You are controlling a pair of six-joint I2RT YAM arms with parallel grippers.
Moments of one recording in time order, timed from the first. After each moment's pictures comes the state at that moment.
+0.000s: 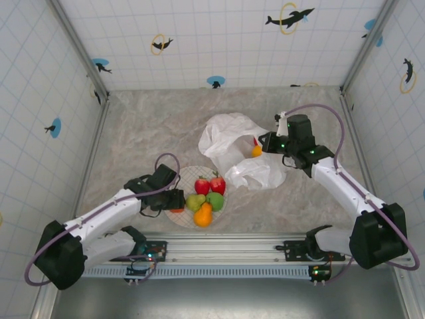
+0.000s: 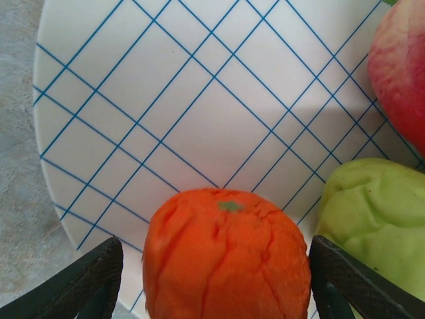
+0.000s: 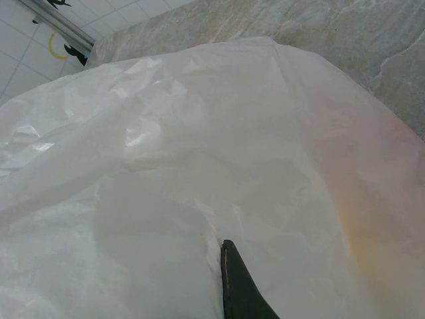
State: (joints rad) left arm -0.64 1.06 0.55 -0.75 0.07 -0.63; right arm 0.37 1.25 0.88 -0.25 -0.32 0.46
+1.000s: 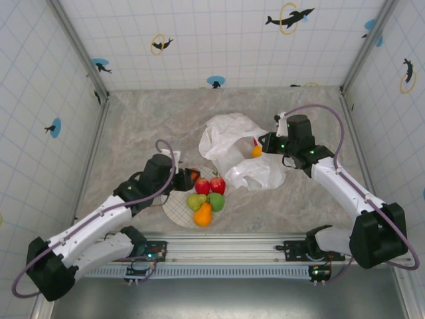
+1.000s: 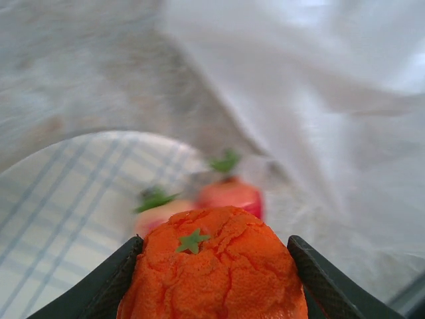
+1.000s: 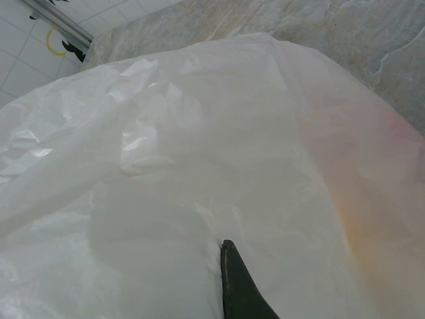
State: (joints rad) left arm -0.74 0.93 0.65 -0.35 0.12 -0.55; right arm 0.37 1.25 0.88 -0.26 -0.32 0.45
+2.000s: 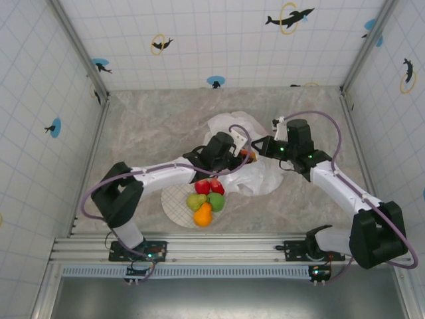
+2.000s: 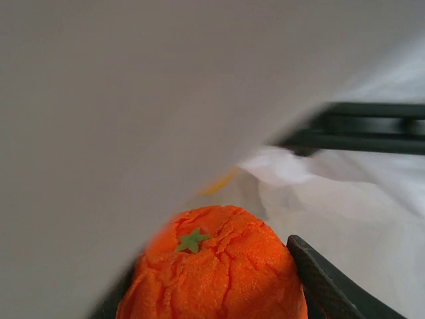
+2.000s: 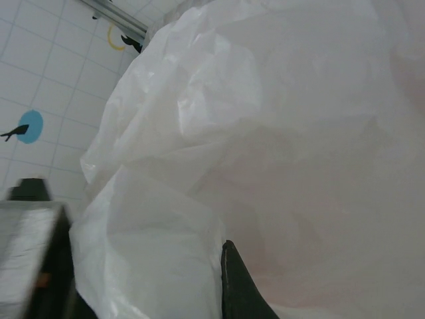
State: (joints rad) left arm -0.91 1.73 1.08 0.03 0.10 -0.18; right arm 0.37 1.25 0.80 -0.12 -0.52 0.64
